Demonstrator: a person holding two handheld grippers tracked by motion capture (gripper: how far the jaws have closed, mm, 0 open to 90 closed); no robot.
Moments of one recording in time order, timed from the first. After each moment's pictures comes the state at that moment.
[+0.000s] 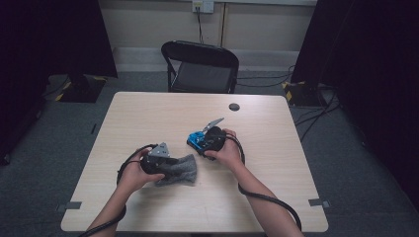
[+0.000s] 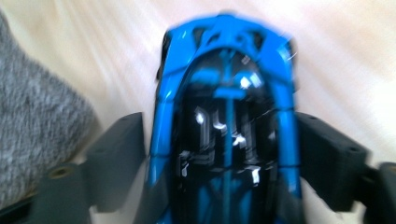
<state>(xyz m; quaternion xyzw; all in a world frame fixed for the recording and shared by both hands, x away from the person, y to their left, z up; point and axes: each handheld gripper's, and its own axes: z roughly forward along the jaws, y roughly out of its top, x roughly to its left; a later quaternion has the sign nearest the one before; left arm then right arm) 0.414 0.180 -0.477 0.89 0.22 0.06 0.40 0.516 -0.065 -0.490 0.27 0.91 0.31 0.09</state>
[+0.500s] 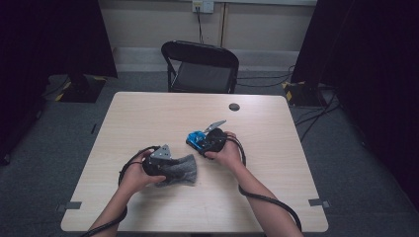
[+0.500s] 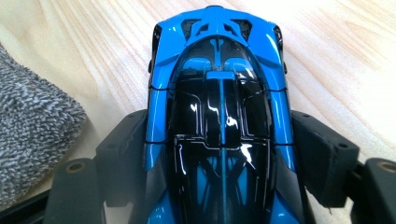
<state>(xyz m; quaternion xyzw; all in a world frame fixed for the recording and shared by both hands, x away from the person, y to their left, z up) 0.414 0.176 -0.484 0.89 0.21 0.05 0.40 0.511 -0.068 -0.493 0.30 0.89 0.32 0.11</state>
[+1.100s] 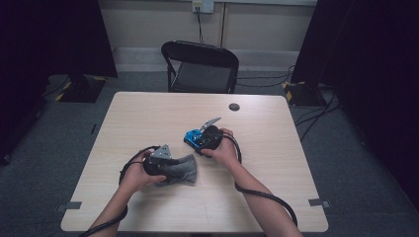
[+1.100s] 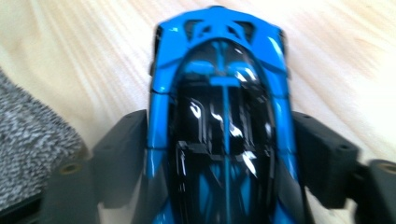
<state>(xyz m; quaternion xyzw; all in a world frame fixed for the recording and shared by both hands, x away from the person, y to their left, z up) 0.417 0.176 -0.490 0.89 0.21 0.04 0.40 0.520 -0.054 -0.492 0.30 0.90 0.31 0.11</state>
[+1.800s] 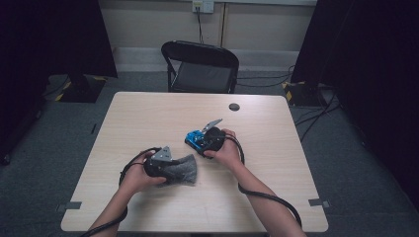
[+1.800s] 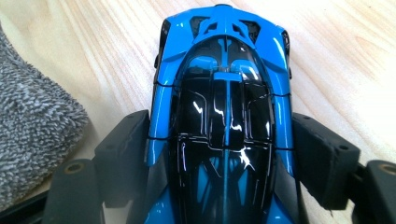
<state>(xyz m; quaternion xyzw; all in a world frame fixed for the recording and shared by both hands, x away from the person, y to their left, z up) 0.415 0.176 -0.493 0.90 0.19 0.05 0.40 0.515 -0.061 -0.490 0.27 0.90 0.31 0.11</state>
